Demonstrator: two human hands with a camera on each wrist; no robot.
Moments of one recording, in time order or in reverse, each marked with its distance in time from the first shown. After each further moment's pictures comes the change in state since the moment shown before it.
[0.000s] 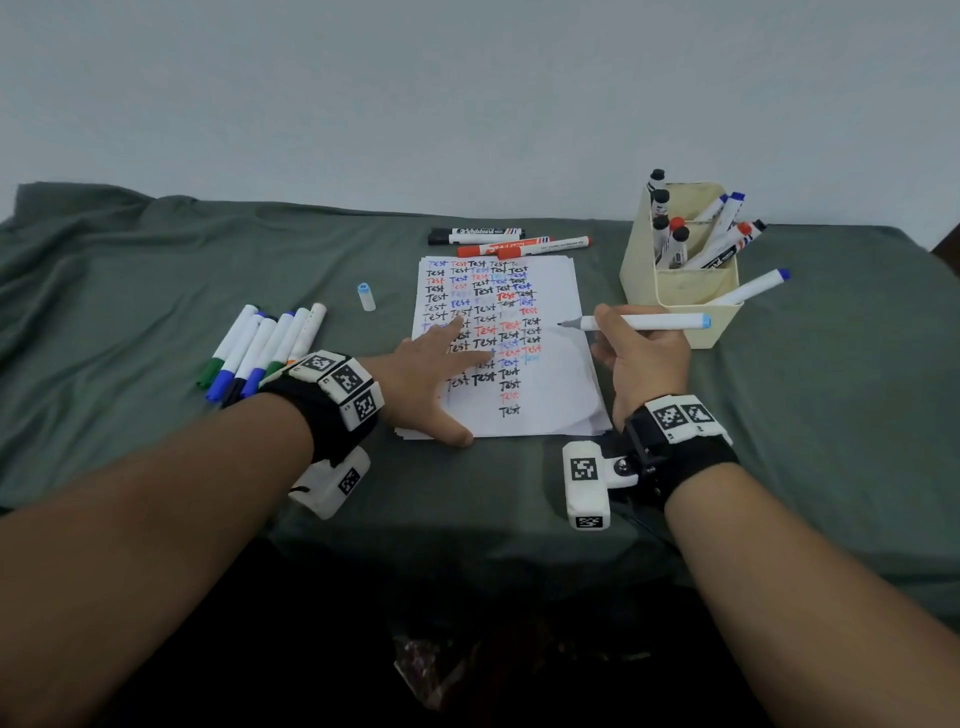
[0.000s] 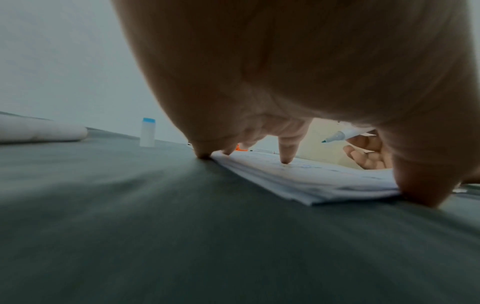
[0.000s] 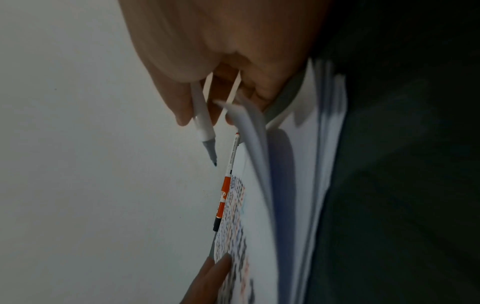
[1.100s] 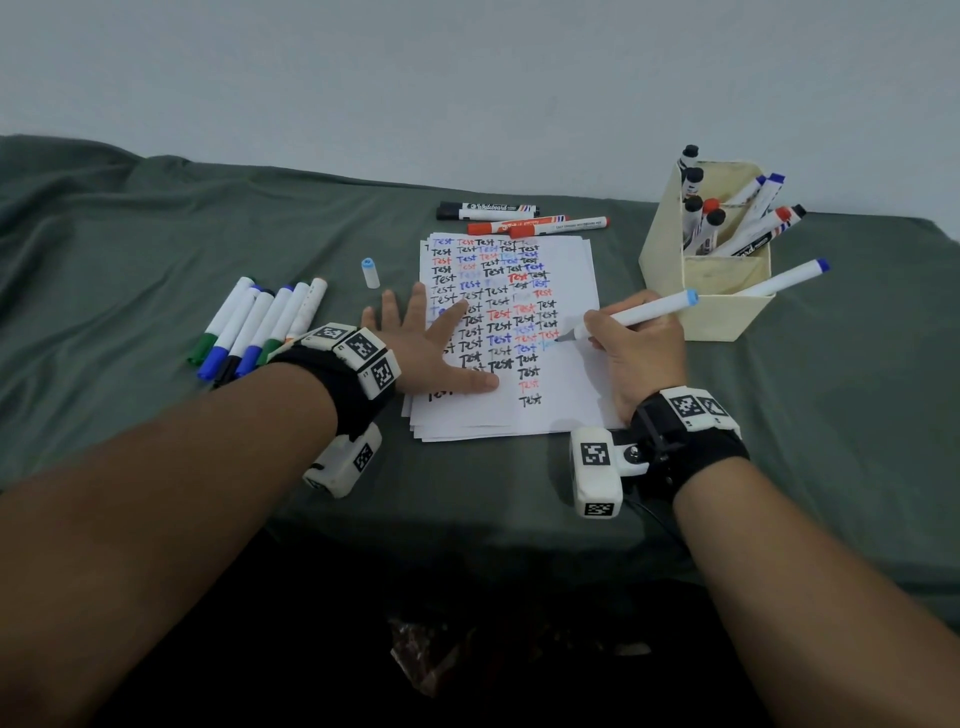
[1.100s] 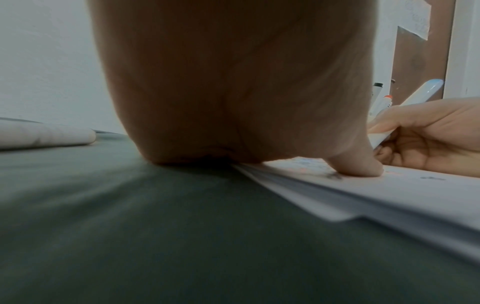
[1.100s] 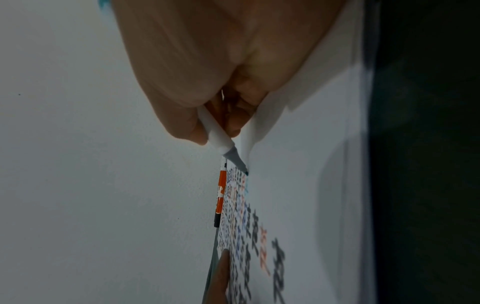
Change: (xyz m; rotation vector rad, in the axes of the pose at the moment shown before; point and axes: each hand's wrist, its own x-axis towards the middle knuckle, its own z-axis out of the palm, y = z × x) left_hand 0.020 -0.008 0.003 0.000 0.017 -0.342; right_hand 0.001 0.009 0.008 -0.387 -0.136 -0.093
